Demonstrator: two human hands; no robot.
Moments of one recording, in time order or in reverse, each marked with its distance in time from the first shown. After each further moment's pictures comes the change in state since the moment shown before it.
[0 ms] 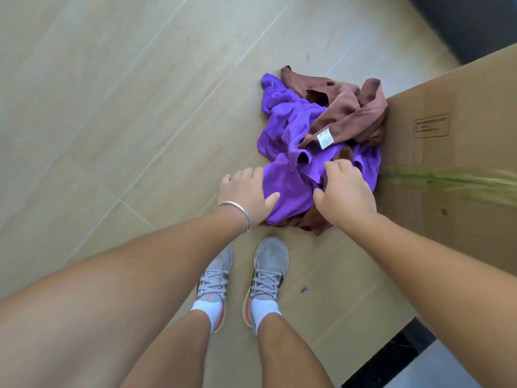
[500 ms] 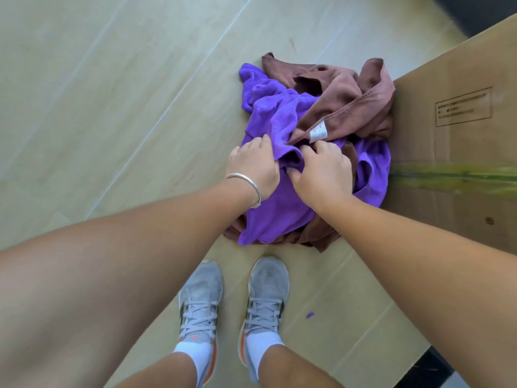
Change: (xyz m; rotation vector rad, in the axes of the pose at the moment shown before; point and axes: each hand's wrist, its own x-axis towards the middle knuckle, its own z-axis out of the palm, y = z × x) left_hand 0.115 0.022 0.035 -0.049 0.144 0.081; right_hand 0.098 0.006 0.078 -0.030 0.280 -0.042
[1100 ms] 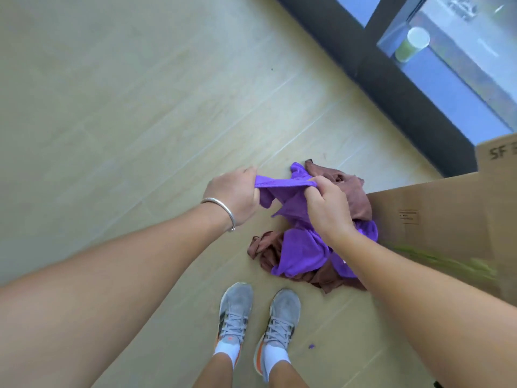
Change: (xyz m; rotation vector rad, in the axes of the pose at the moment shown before) left_hand -0.151 -0.048 -0.292 0.023 0.106 -0.109; right_hand -0.064 -0.131 -0.260 0.827 -0.077 0.012
